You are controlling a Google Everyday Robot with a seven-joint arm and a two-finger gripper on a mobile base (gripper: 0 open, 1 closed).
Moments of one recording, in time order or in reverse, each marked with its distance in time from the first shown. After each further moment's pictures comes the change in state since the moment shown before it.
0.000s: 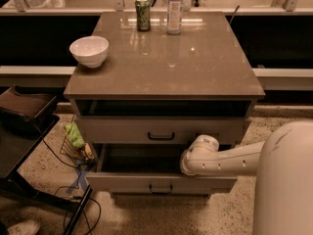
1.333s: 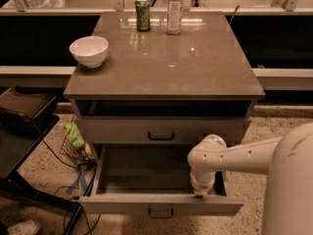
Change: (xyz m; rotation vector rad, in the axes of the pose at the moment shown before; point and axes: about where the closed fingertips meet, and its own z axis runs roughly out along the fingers) arm 0.046 0.097 -0.056 -0.381 0.198 0.010
